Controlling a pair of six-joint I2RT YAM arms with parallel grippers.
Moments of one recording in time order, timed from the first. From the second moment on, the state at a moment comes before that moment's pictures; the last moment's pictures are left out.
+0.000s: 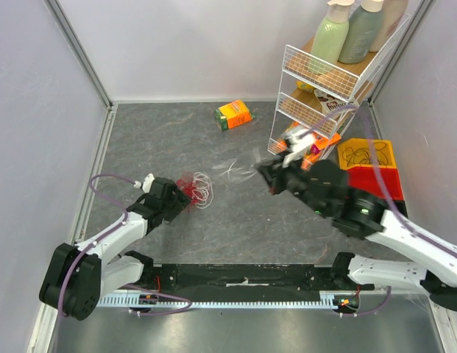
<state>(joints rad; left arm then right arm) -0.38 1.09 0.42 -0.23 -0.16 -1.05 1.05 1.01 1.11 -0.33 0.30 0.28</state>
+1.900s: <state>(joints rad) -0.35 0.68 0.37 -0.14 0.40 -0.83 -0.02 1.19 1.06 -0.74 0.70 0.54</state>
